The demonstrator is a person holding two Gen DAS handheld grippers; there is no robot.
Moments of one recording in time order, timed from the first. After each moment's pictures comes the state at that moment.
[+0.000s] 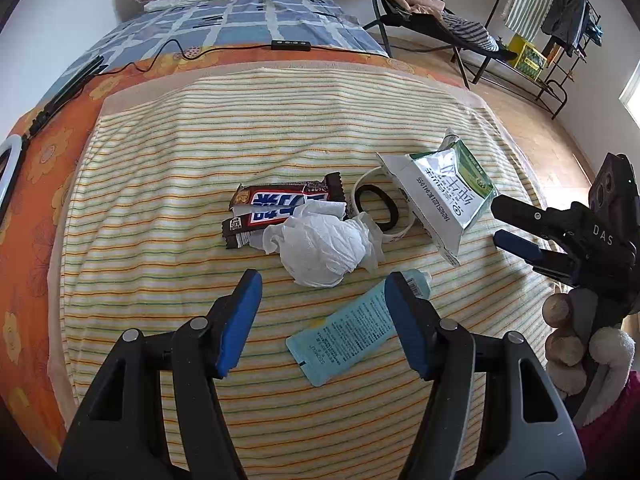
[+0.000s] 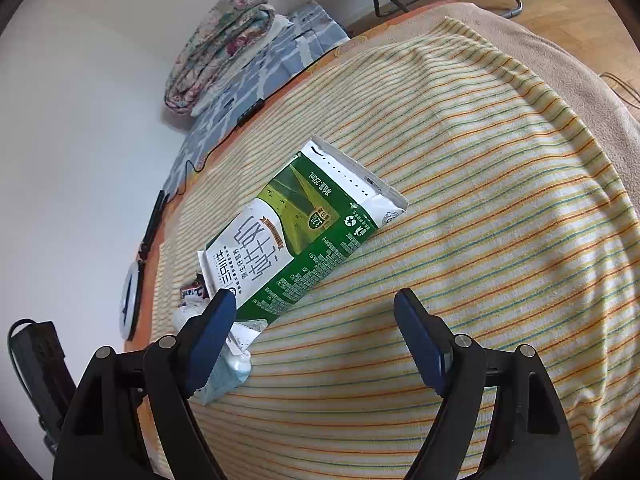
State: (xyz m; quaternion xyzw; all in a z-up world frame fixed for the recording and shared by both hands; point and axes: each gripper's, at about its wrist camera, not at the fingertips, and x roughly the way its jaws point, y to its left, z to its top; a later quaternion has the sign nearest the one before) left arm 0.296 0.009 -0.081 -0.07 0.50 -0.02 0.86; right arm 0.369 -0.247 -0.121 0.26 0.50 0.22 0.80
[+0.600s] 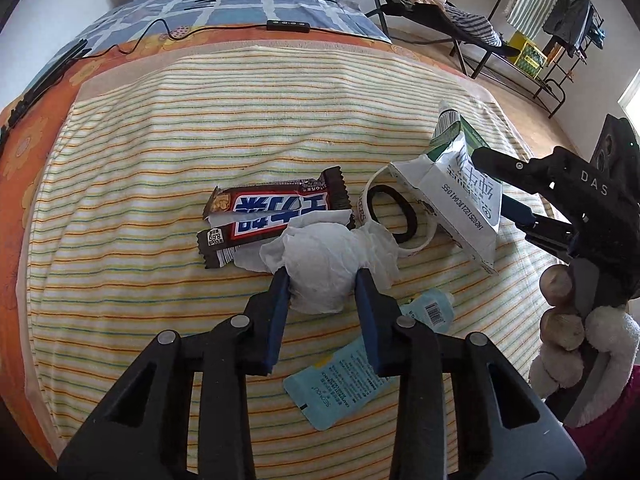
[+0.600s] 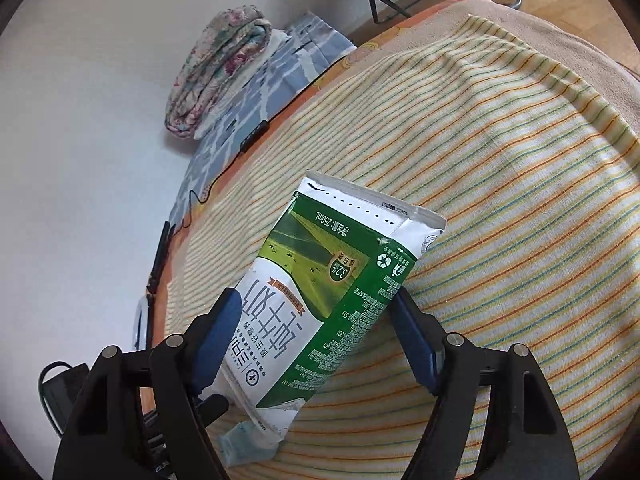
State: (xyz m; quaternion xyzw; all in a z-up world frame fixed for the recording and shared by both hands) left arm 0.316 0.013 -0.107 -0.09 0.51 -0.04 0.85; right arm 0.410 -0.218 -0.125 0.28 0.48 0.20 0.81
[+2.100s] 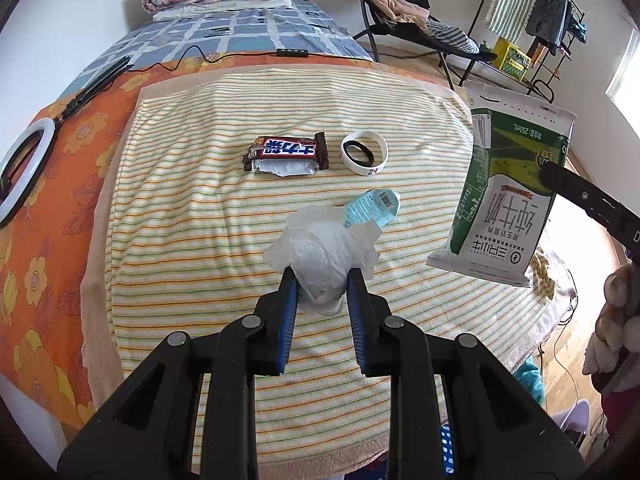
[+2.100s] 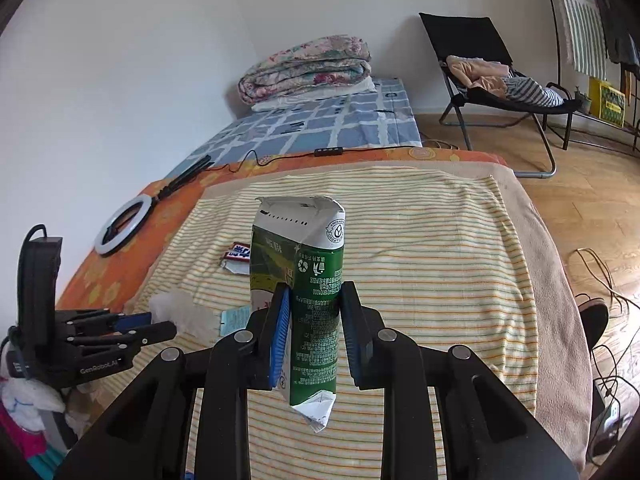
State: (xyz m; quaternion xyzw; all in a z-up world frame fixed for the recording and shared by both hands) left arm 0.182 0.012 -0.044 -0.07 0.48 -0.03 0.88; right arm 0.245 -0.212 -0.003 0.01 0.37 0.26 0.89
